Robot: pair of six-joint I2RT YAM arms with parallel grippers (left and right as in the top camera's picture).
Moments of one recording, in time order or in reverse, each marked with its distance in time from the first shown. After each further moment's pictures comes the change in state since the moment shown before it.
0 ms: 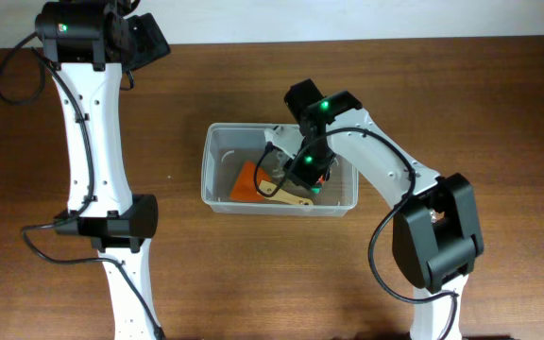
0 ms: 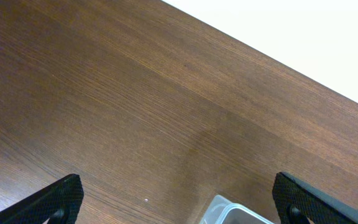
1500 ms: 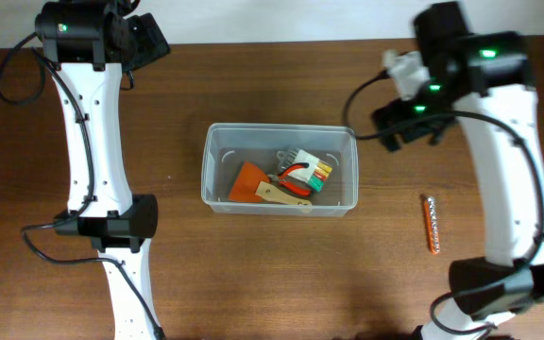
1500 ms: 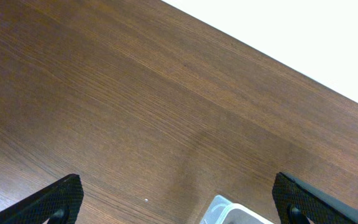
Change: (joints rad) left arm 0.000 0.000 0.000 0.000 0.000 0.000; right arm -0.337 -0.247 0.464 -0.531 0.258 0.215
